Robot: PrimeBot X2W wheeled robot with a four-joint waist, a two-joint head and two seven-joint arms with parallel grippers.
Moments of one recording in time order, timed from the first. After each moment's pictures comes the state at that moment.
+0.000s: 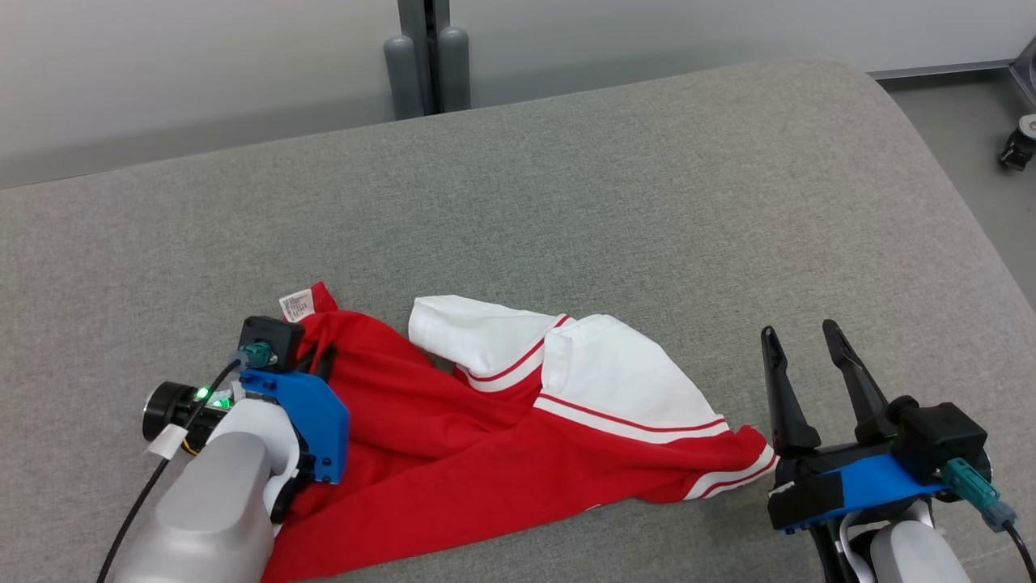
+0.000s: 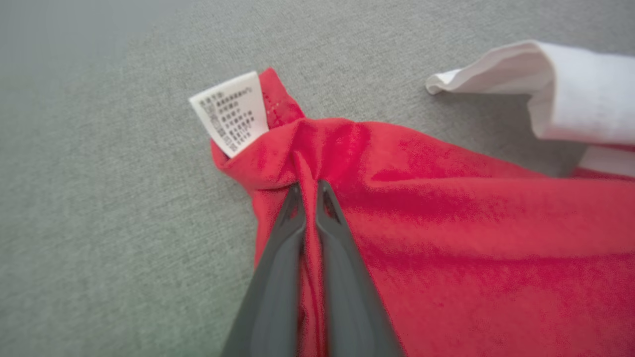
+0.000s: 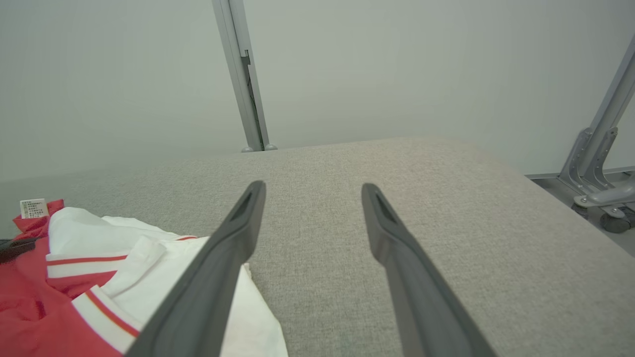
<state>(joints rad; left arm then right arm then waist) -0.66 0.21 -0.60 1.09 -0.45 -0.13 -0.06 -0.16 -0.05 0.03 0.23 0.17 0.13 -0.26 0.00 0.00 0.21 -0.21</state>
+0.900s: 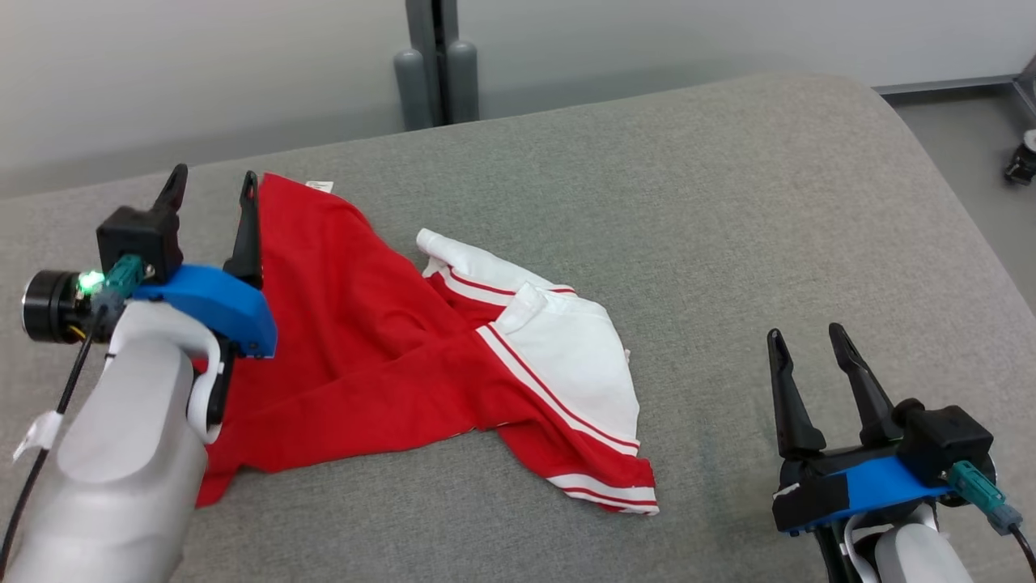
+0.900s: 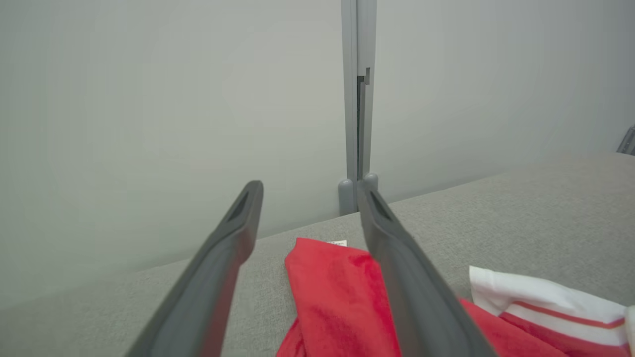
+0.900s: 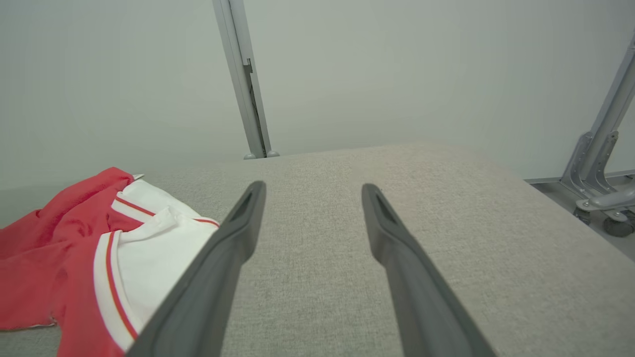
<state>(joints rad) -0.76 0.32 -0.44 0.87 -0.42 -0.03 -0.26 -0.16 -0.05 0.02 0.23 0.17 0.13 -0.26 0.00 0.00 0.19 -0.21</state>
